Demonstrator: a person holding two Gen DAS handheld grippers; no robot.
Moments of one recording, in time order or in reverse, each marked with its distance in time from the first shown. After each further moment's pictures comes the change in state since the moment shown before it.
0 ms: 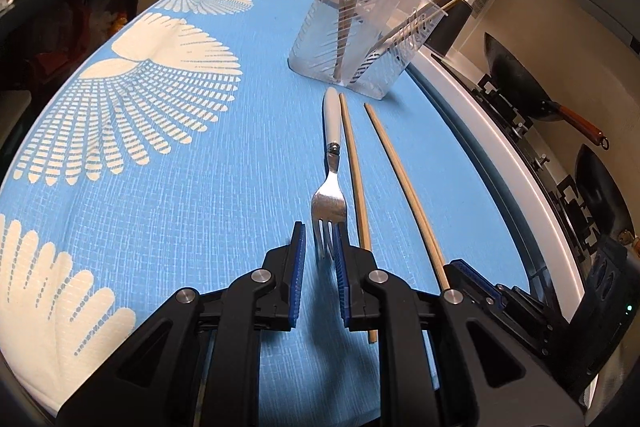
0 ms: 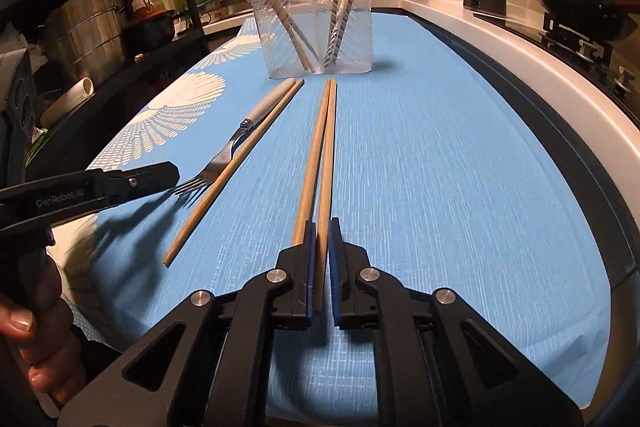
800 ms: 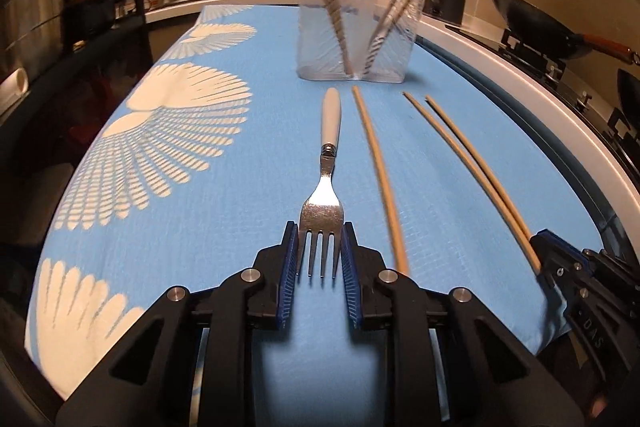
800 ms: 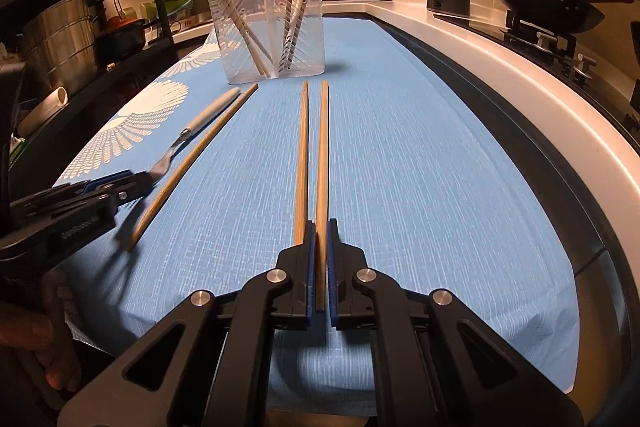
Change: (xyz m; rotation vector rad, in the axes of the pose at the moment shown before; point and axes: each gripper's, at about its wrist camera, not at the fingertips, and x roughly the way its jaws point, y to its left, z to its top) left arm -0.004 -0.020 -0.016 0.234 -0.056 0.248; right arm -0.017 -0.024 -0.011 0.041 -0.029 -0.103
